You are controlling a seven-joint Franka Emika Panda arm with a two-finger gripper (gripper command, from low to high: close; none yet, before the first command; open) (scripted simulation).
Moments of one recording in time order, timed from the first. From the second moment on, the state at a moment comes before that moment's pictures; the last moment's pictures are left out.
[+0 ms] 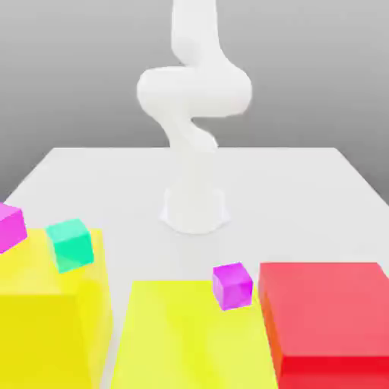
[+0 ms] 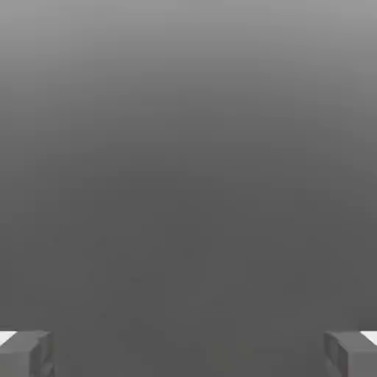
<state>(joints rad) -0.03 -0.75 -0.04 -2.30 0.02 2.31 0.84</state>
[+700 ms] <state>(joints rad) -0.47 -0.03 -0.34 -2.59 0.09 2.72 1.56</state>
